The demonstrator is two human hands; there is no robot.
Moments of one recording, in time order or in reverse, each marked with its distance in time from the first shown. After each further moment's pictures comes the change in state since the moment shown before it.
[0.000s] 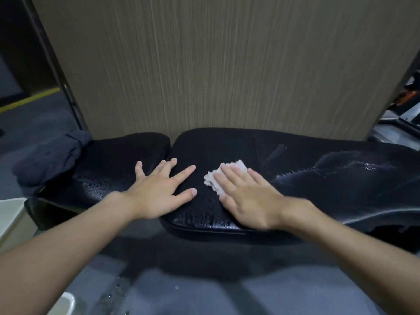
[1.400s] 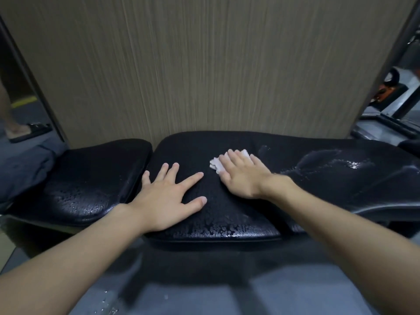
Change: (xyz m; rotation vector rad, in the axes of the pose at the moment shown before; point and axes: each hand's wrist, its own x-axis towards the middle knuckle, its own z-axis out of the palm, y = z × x) left_hand 0.011 0.055 -0.005 -0.024 -0.011 0.023; right_hand 0.049 0.065 -0.002 0.054 0.029 0.236
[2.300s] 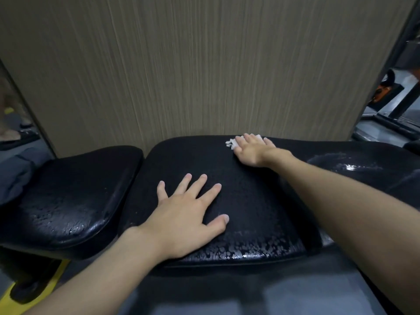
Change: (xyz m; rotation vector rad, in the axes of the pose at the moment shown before) left_hand 0.011 0.038 0.006 0.012 0.044 0.136; right_hand 0.097 0.073 -0.018 0.037 0.051 0.198
